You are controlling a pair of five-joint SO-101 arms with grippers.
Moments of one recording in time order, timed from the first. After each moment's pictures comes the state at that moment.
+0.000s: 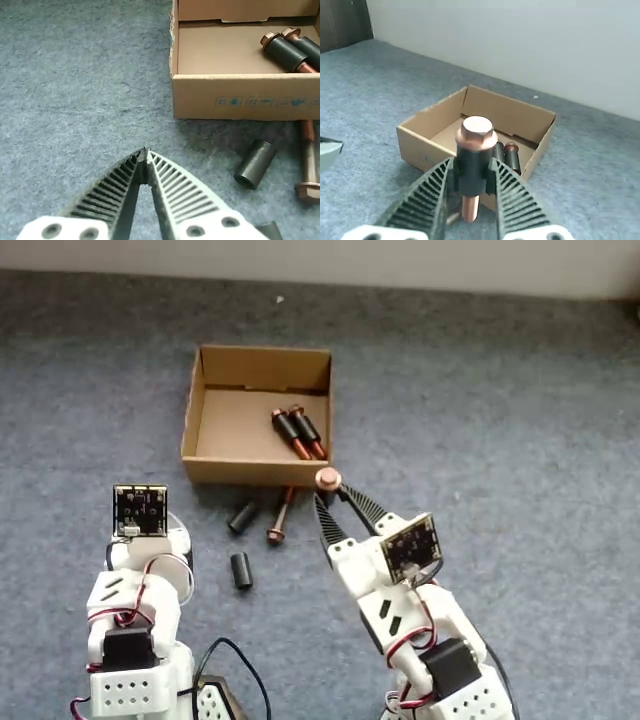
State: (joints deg) left arm -12.0 -103.9 95.3 52.2 -1.0; right arm -32.8 -103.9 90.5 26.7 5.1
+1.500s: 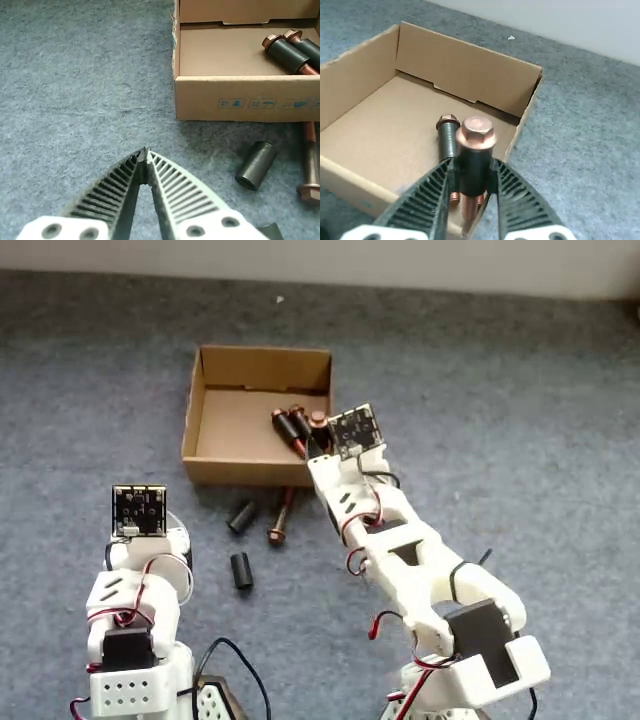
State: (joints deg) left arm -12.1 -103.9 95.6 51.8 -1.0; right arm -25.5 -3.1 57.6 -25.9 7.3
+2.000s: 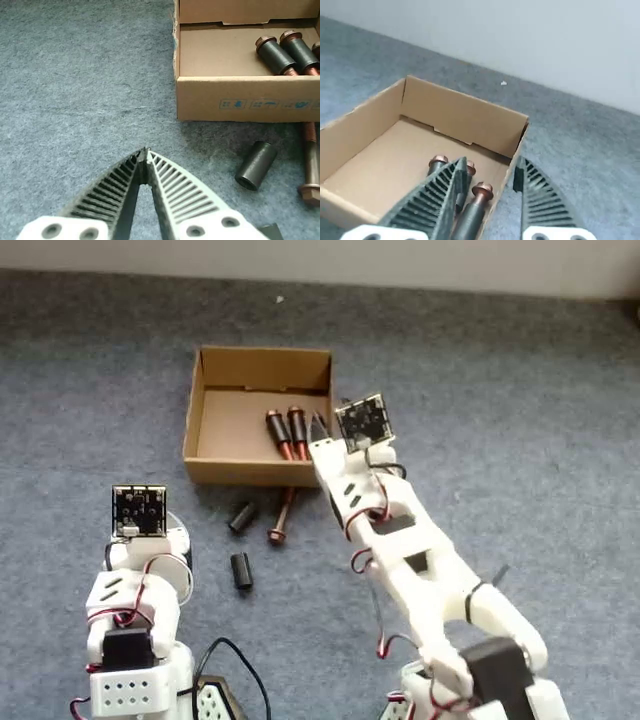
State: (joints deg) left arm -12.1 -103.9 95.6 51.8 -1.0; right arm -25.4 -16.6 58.6 -18.8 7.4
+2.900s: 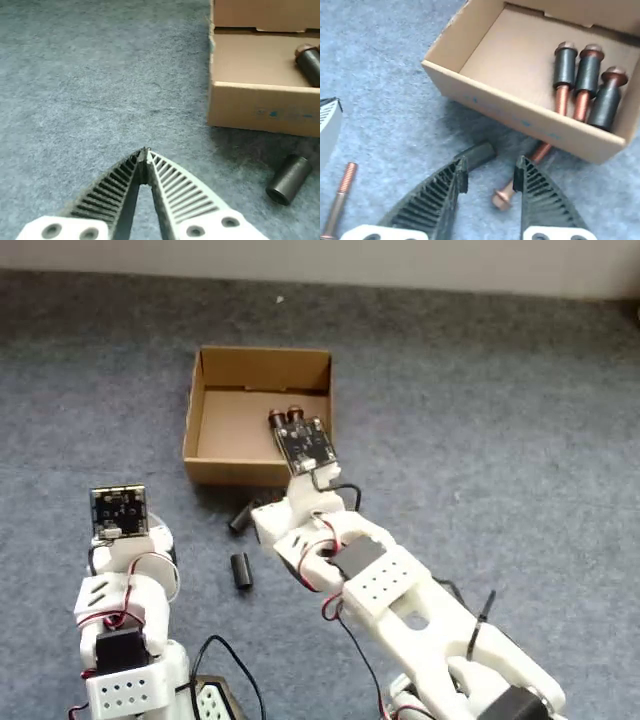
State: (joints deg) left arm -19.2 -103.9 95.6 50.6 -1.2; right arm -45.6 -27.4 51.2 26.1 -15.1
